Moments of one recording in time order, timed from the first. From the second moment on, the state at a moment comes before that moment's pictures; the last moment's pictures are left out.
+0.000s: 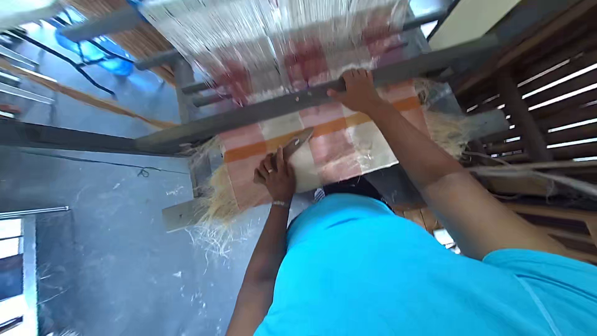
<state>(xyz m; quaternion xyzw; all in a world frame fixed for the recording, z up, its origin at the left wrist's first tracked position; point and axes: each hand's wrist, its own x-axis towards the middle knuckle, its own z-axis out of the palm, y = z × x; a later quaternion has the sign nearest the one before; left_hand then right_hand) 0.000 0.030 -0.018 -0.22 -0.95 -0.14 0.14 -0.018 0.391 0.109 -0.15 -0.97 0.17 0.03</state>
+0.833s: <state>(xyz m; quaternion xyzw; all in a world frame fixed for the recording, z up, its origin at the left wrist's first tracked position) -0.061 0.067 0.001 -0.27 -0.95 -0.14 0.12 0.145 0.389 0.035 -0.18 -0.88 0.43 0.07</state>
